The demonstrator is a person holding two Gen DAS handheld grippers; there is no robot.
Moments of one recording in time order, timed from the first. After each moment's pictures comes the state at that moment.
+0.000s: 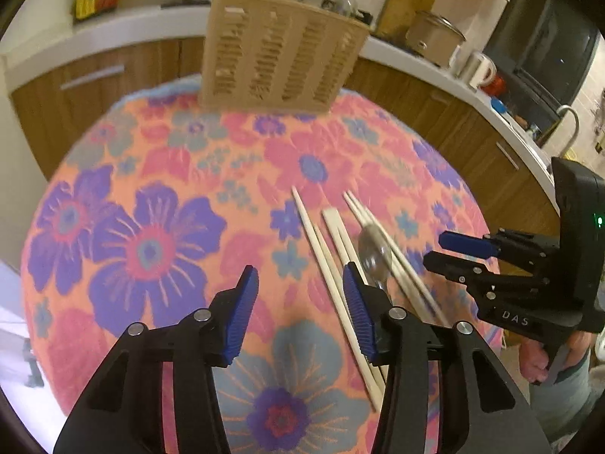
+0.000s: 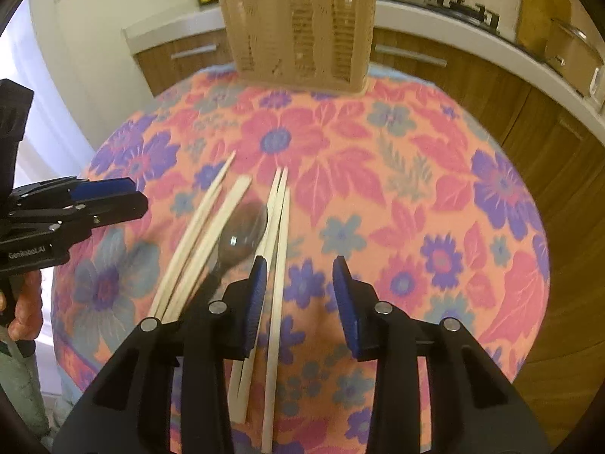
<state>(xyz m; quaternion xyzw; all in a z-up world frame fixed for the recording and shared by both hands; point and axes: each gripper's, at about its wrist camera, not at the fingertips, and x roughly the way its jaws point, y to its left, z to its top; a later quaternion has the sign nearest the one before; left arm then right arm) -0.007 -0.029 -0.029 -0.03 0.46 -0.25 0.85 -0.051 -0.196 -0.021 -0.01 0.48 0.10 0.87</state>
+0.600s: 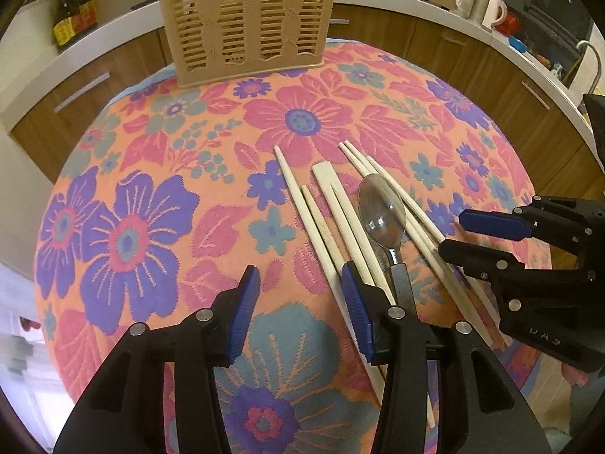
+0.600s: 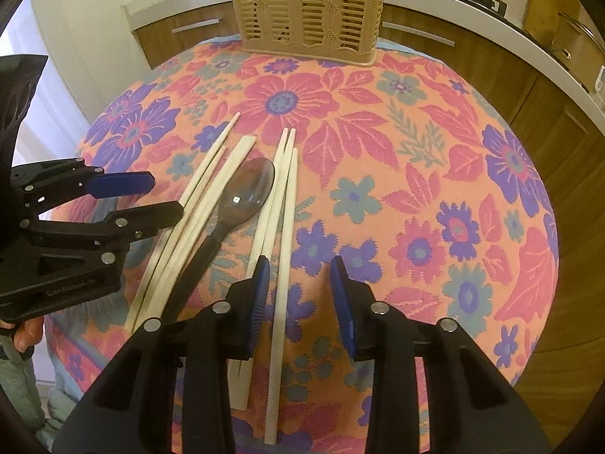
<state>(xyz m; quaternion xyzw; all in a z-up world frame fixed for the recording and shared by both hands) -0.010 -0.076 -0.049 0.09 0.49 -0.20 0.84 -0.057 -0.185 -0.037 -0.02 0.51 0.10 0.85</state>
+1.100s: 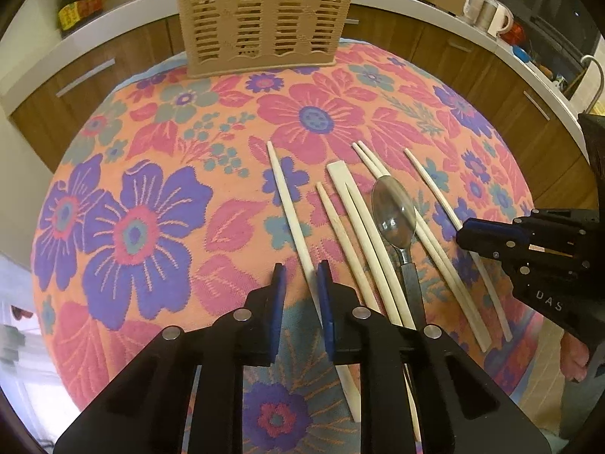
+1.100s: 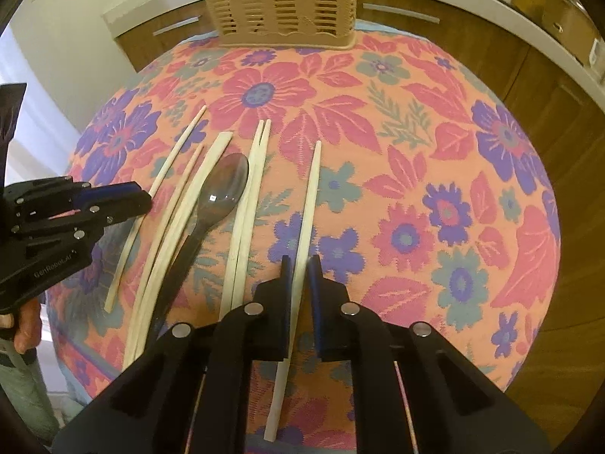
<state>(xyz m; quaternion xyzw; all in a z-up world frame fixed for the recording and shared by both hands) -0.004 -0.064 -0.048 0.07 0.51 -0.20 0.84 -0.051 -0.203 -0.041 0.02 0.54 0.09 0.84</state>
